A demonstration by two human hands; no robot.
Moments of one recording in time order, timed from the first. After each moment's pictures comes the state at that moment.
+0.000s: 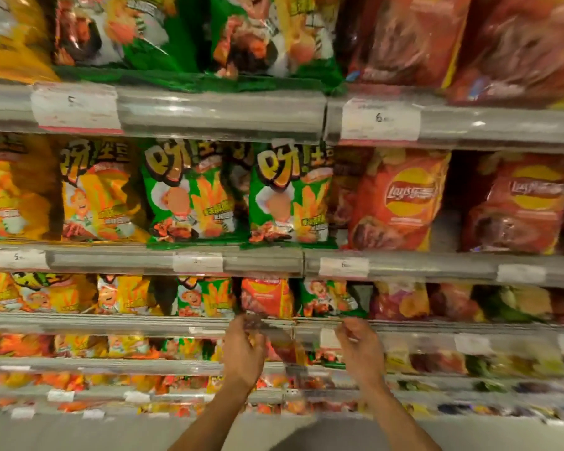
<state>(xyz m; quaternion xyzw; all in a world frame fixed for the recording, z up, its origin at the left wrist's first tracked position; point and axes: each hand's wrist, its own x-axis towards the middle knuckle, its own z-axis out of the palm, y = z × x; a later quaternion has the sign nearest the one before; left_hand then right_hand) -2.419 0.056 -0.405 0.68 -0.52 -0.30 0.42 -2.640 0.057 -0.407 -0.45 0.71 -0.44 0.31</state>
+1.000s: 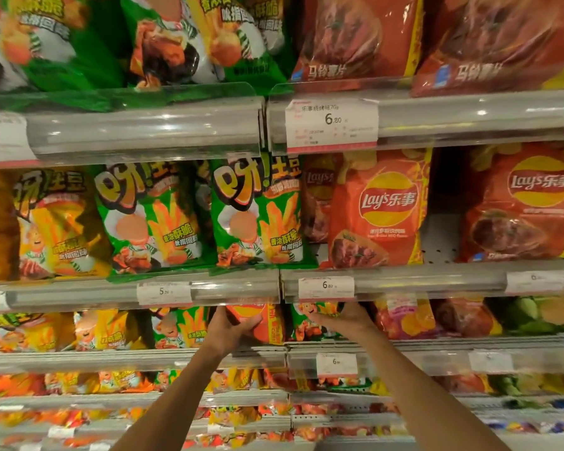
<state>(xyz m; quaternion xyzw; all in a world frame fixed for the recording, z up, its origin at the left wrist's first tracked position) -2.405 -0.037 -0.375 0.62 -0.47 -0.49 0.39 -2.680 -0.066 -0.403 -0.51 0.67 -0.27 0.47</state>
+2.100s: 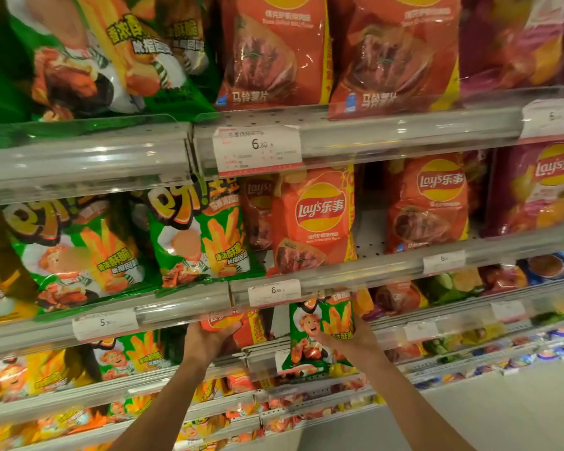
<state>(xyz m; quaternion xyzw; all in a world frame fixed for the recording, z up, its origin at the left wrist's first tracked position) -2.456 -0.040 -0.366 0.63 -0.38 -0.53 0.42 -2.746 0.032 -0.377 -0.38 0.67 -0.42 0.48</state>
